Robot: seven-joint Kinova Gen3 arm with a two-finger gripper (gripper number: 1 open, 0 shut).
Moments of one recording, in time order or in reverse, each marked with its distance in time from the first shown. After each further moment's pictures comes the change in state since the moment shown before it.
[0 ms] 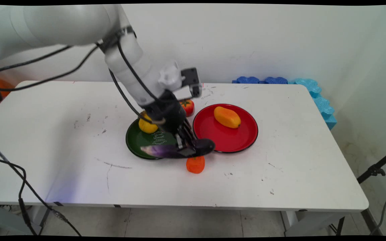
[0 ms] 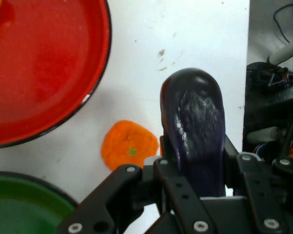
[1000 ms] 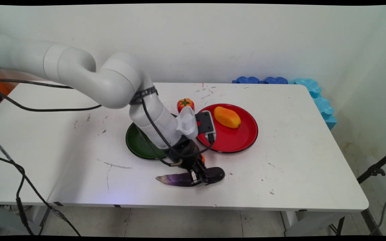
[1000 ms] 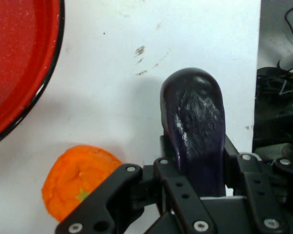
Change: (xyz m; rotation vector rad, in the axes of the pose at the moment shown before) arm -0.017 0.033 0.097 0.023 0.017 -0.011
